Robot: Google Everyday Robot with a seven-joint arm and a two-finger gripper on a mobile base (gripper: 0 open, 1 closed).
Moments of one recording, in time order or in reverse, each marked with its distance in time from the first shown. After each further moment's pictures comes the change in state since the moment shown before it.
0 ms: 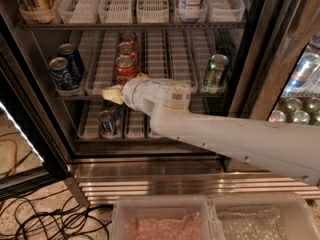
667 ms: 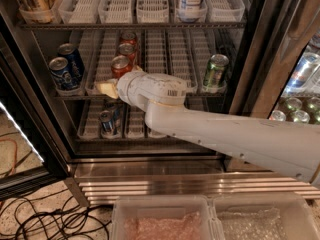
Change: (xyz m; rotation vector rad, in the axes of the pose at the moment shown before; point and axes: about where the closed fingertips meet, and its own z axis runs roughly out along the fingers) arm -0.026 0.009 0.005 -0.007 -0.052 -0.035
